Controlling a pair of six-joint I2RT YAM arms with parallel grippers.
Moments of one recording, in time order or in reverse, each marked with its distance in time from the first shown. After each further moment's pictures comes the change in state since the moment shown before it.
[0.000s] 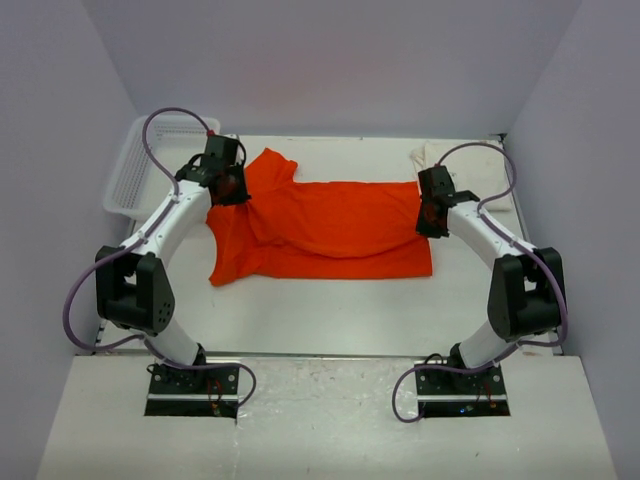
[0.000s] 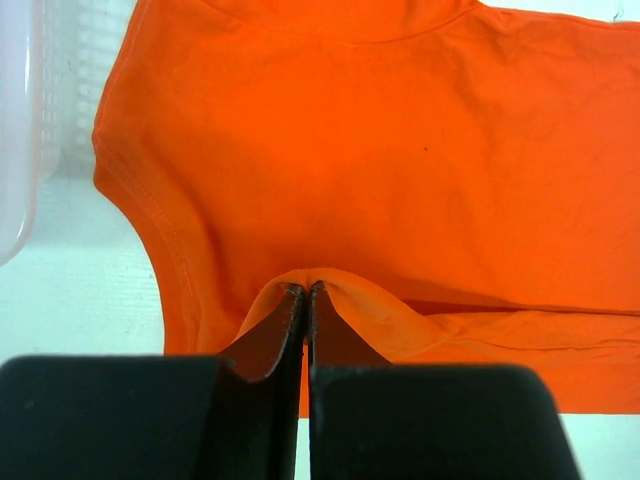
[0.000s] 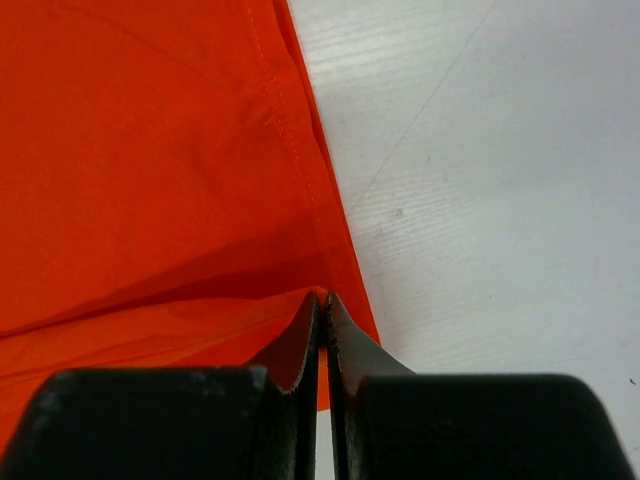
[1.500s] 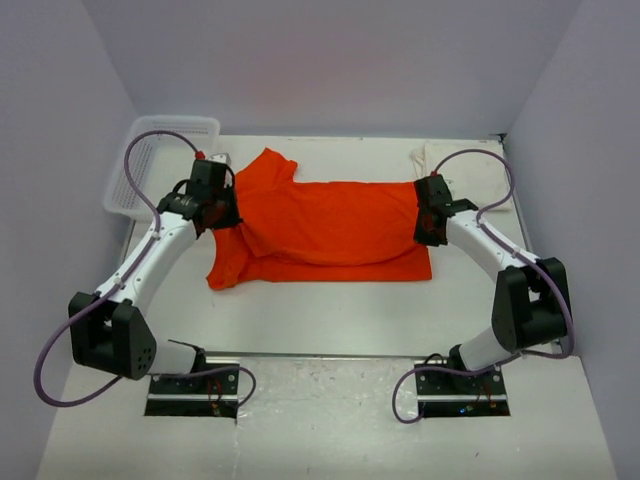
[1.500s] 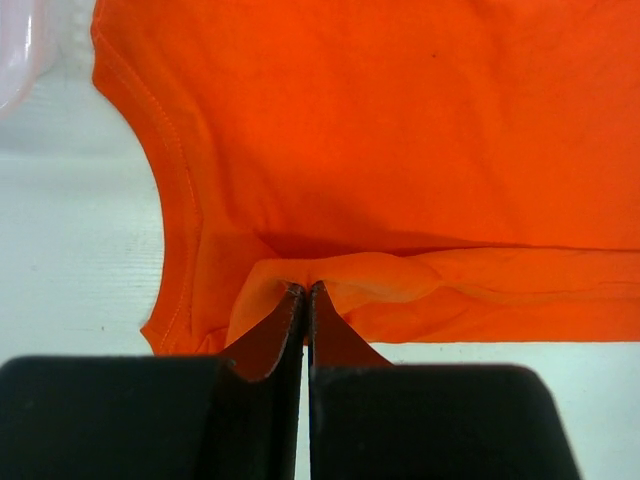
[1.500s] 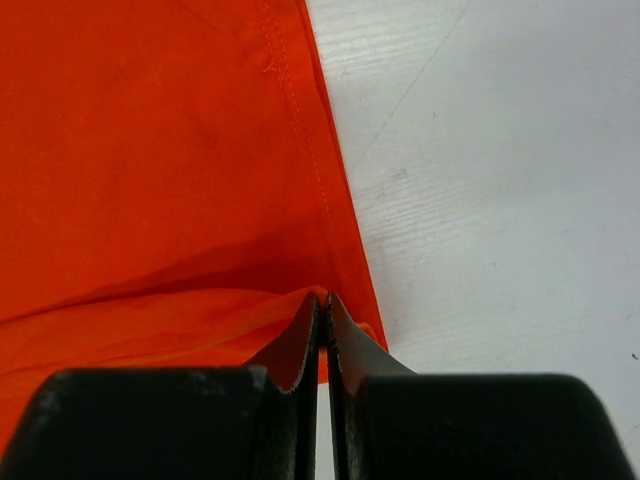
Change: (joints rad) left arm -0.007 -0.273 -0.226 -0.023 0.028 -0.018; right arm 0.043 -0.076 -0.065 -0.010 0.016 0.019
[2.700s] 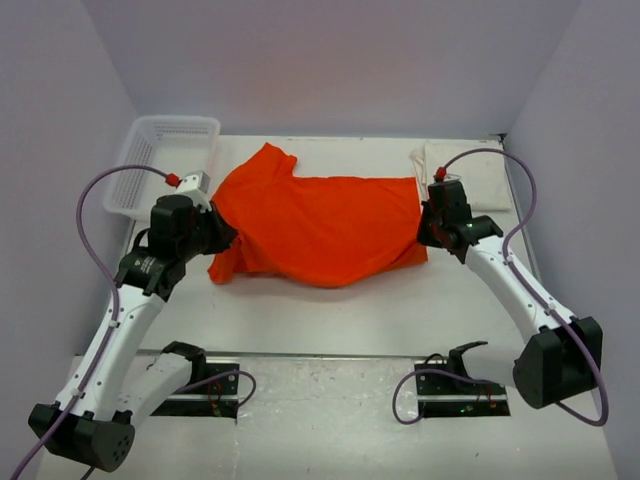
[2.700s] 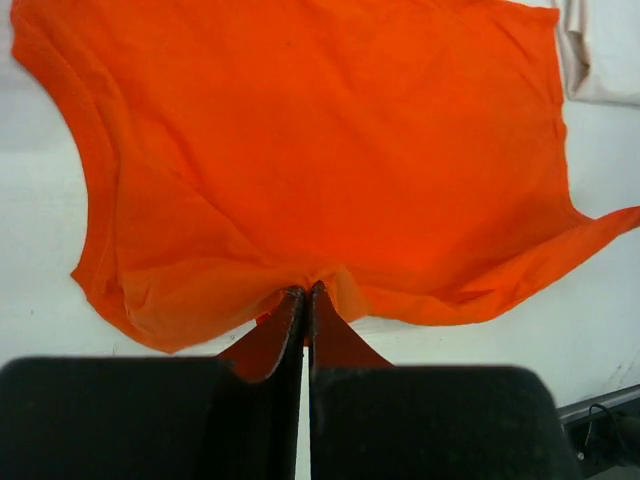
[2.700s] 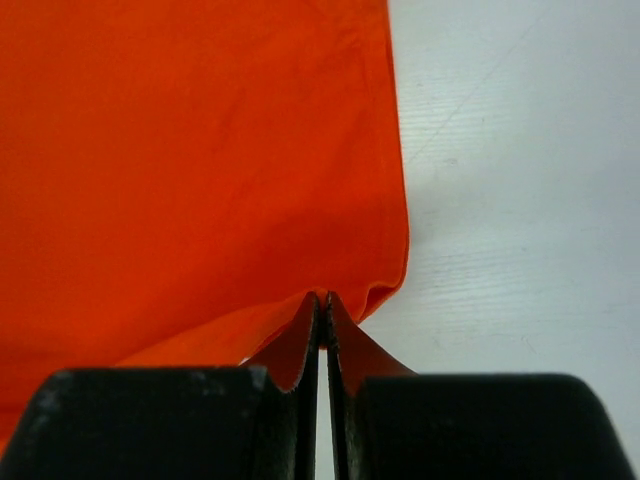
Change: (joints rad) left arm -0.011 -0.474 -0.197 0.047 0.172 -0.054; right arm 0.039 -0.288 -0.057 0.002 -0.121 -0.021
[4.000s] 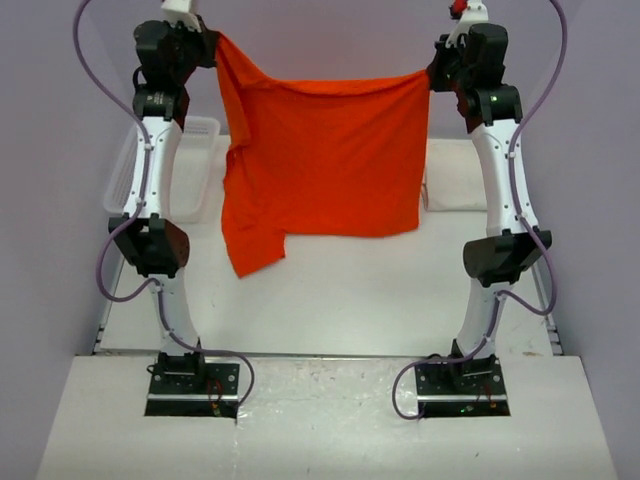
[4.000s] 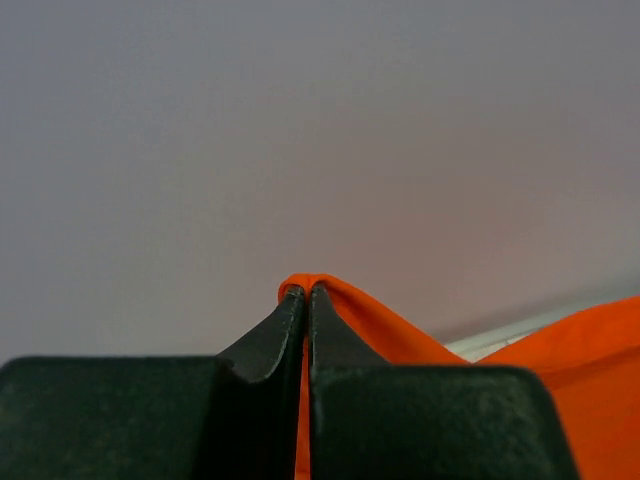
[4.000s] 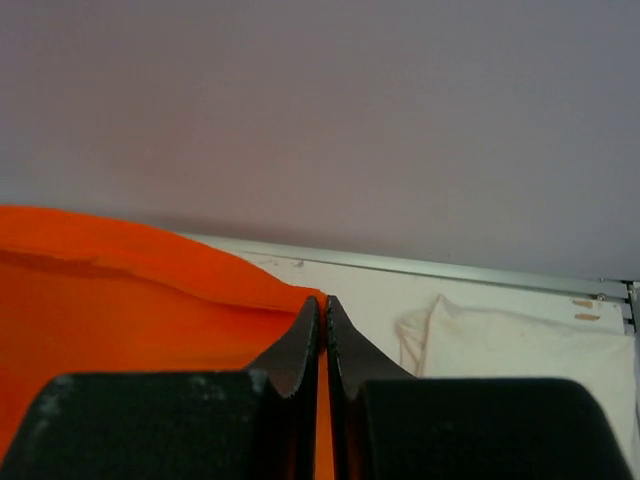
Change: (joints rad) left arm 0.209 1.230 1.459 0.392 0.173 0.392; right arm -0.161 0.791 1.499 -0.043 -0.219 -0.357
